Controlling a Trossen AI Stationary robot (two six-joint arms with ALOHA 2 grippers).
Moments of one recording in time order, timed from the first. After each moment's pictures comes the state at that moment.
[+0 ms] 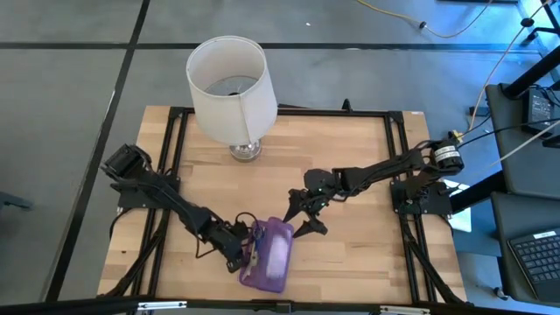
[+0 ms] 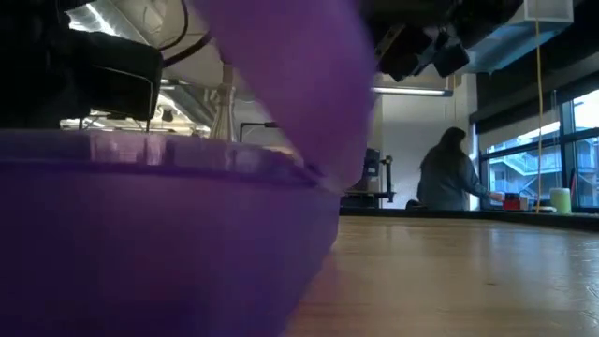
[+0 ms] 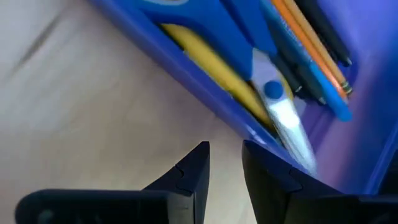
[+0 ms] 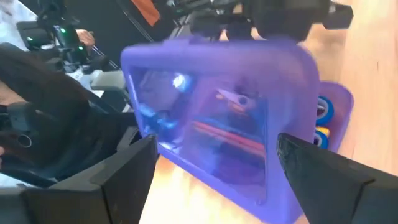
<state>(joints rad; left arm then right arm) -0.58 1.67 0.79 -0.11 -0.03 -1.15 0.11 1.69 0.92 0.29 -0.60 0.28</state>
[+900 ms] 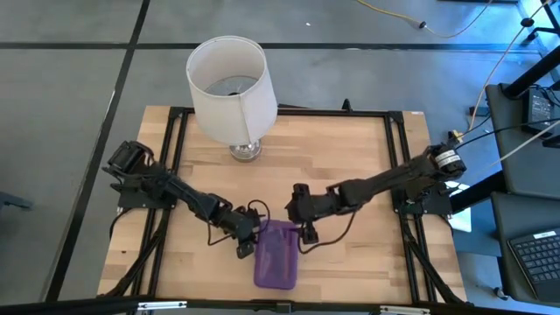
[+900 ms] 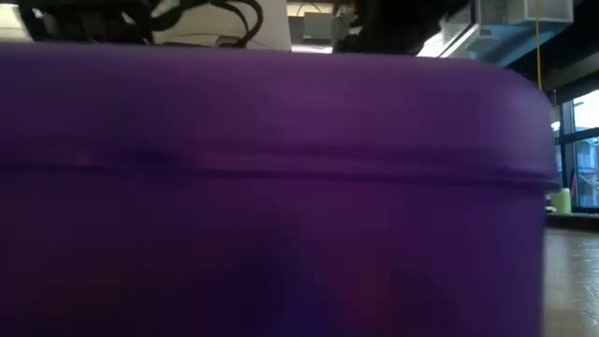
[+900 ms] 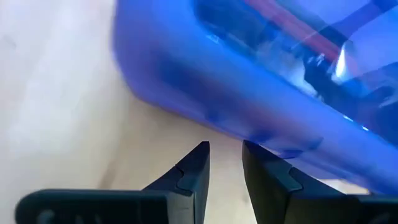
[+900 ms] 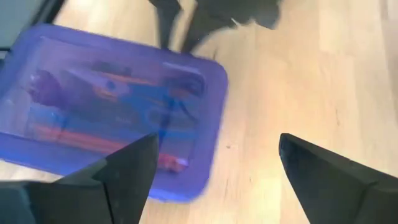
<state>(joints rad) -0.42 1.68 0.79 -0.03 -0.01 -0.84 0.29 1.71 1.18 -0.29 0.10 0.05</state>
